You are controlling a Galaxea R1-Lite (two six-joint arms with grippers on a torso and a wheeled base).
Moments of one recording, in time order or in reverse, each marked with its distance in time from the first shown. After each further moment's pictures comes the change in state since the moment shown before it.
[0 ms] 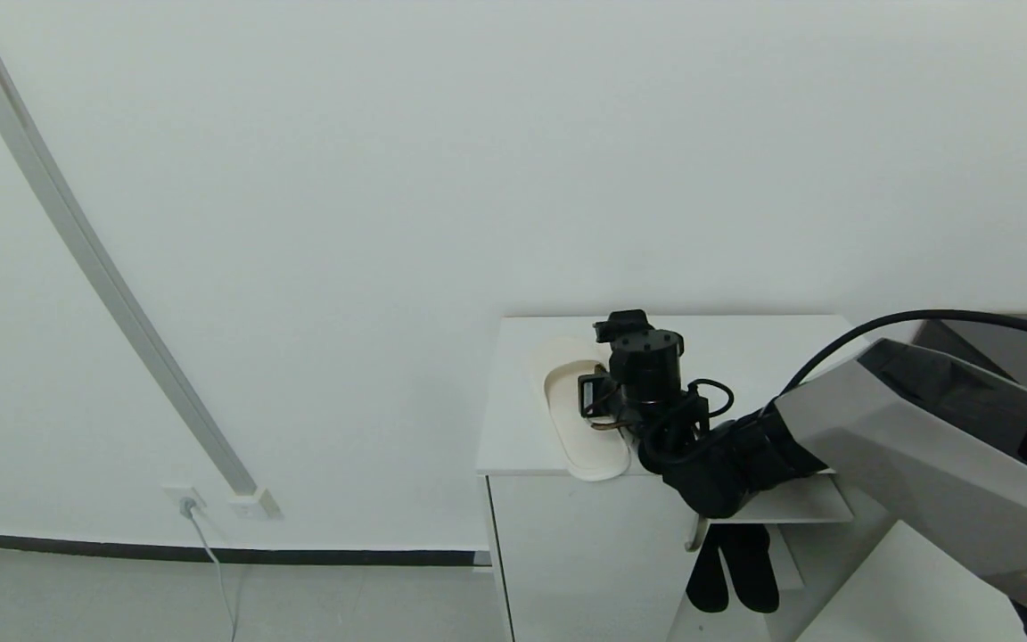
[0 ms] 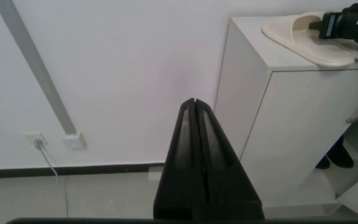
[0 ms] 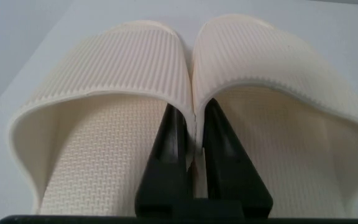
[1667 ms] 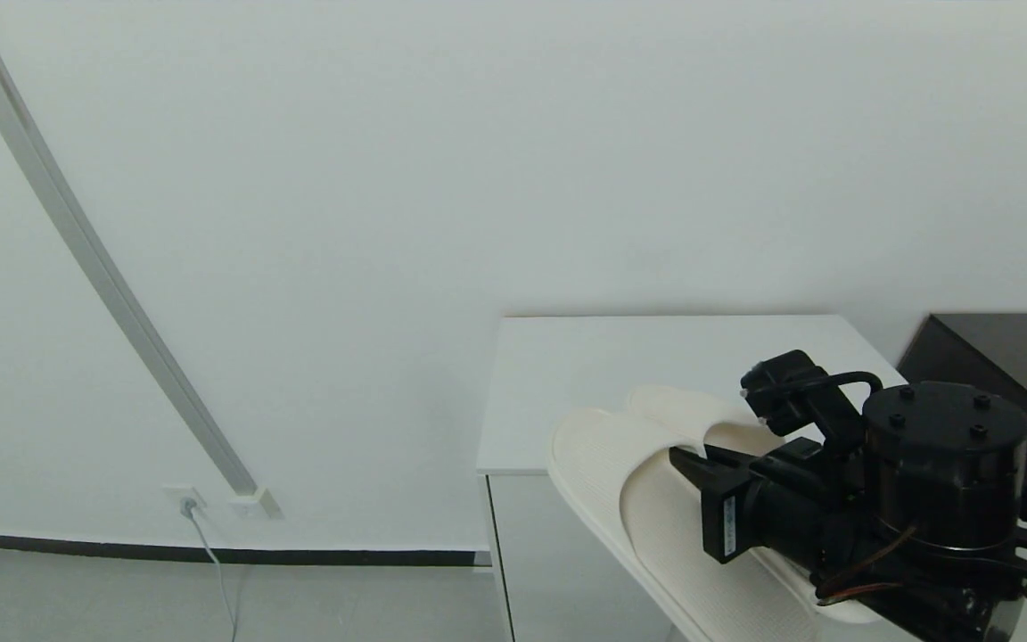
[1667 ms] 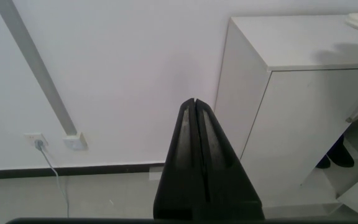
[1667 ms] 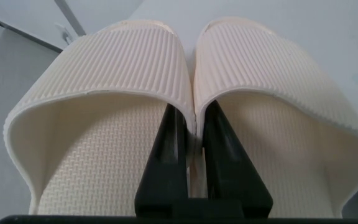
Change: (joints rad) left arm 0.000 0.000 0.000 0.000 -0.001 0.005; right arm 0.177 -0.738 0.831 -0.004 0.172 0.015
